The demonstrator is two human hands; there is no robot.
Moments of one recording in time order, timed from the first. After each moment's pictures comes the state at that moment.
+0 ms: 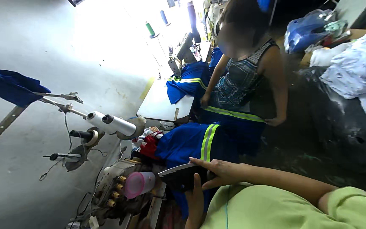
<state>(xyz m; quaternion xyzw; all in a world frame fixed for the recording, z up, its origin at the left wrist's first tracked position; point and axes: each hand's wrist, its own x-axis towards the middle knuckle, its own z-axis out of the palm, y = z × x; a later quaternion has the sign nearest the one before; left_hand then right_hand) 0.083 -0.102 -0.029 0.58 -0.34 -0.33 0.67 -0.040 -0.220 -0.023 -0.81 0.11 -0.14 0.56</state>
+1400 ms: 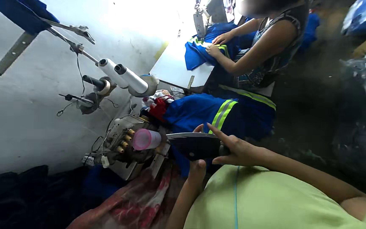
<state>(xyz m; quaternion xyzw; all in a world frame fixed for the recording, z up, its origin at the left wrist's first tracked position) 0.111 -0.100 -0.051 0.38 -0.42 -0.44 0.70 -0.044 -0.211 -0.012 -0.82 0.12 -0.18 0.52</state>
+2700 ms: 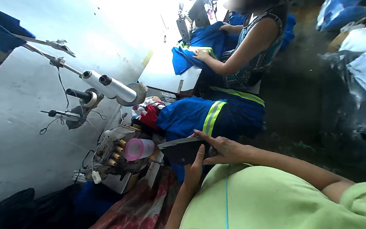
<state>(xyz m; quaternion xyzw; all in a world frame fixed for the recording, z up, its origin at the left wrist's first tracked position) 0.095 -0.106 -0.030 0.52 -0.36 -0.39 0.67 -0.039 -0.214 -0.030 -0.82 0.11 -0.18 0.53</state>
